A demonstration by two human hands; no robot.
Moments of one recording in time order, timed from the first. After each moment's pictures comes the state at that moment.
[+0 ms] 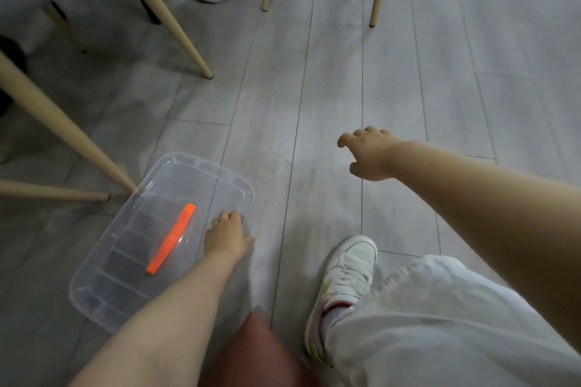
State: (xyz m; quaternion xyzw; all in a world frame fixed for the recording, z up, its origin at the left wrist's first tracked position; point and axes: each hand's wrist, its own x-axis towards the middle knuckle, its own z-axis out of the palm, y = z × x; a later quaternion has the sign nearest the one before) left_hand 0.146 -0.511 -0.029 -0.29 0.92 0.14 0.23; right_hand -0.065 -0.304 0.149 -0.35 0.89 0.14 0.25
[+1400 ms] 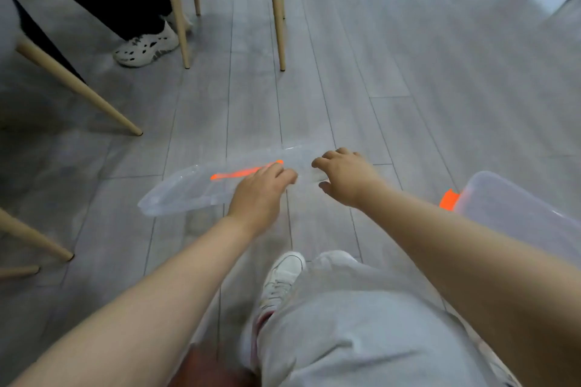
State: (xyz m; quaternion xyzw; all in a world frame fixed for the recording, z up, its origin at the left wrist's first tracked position) left_hand 0.024 -0.341 0.163 0.12 0.97 0.16 -0.12; right_hand -0.053 -0.157 0.206 -0.29 0.95 0.05 0.10
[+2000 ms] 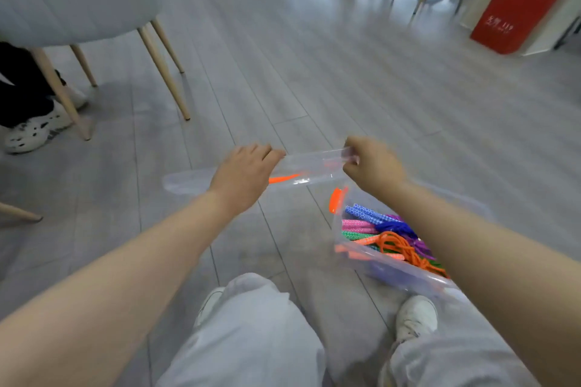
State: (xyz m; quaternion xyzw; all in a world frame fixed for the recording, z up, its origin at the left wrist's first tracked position) left_hand -0.046 -0.164 0.265 0.33 0.92 -0.02 -0.22; right_hand -0.016 0.095 0.302 0.02 0.97 -0.22 -0.06
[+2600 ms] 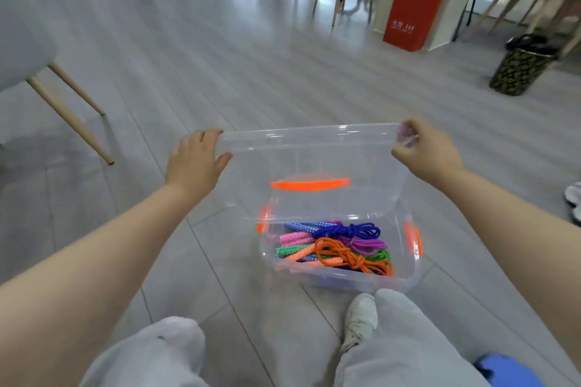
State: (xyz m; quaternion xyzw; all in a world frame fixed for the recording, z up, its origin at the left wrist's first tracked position) left_hand -0.090 -0.030 0.306 0.21 0.96 0.11 -0.16; right_hand 0.056 0.347 0.341 0.20 0.92 -0.27 -0.18
